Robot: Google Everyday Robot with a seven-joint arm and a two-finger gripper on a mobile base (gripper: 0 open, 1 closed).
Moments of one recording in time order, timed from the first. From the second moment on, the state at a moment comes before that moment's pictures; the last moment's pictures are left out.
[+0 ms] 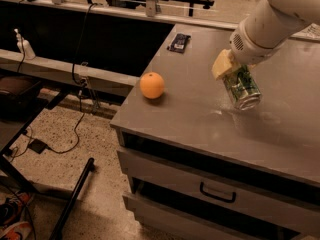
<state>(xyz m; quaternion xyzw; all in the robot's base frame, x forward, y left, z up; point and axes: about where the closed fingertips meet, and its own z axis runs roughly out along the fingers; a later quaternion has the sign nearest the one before) 0.597 -0.183 0.908 -0.16 0.96 0.03 0.24</state>
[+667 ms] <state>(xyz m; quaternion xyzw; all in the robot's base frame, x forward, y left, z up) 0.613 -0.231 0.962 -0.18 0.91 0.14 0.34</state>
